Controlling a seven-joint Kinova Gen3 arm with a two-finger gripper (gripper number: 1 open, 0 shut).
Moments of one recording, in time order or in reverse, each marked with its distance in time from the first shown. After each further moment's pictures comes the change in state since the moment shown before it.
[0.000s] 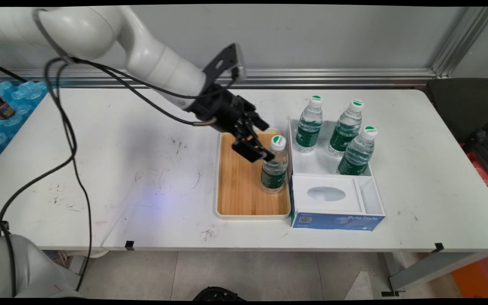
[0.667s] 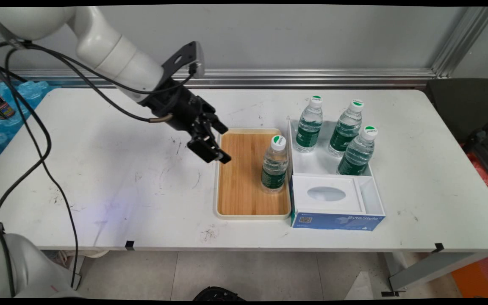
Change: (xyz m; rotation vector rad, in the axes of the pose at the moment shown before) arm -0.033 -0.003 -0.057 0.006 -0.137 -0.058
